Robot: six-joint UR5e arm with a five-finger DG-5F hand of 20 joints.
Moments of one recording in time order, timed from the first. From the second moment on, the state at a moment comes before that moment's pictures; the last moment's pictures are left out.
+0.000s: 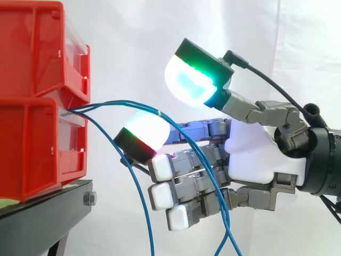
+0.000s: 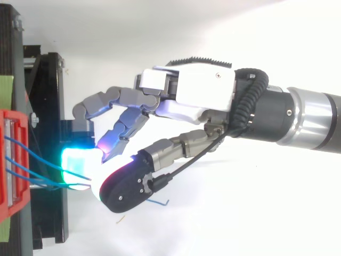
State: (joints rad) arm 0.14 -2.32 -1.26 -2.55 -1.34 -0.04
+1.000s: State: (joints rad) arm 0.14 -2.32 -1.26 -2.54 -1.33 -0.04
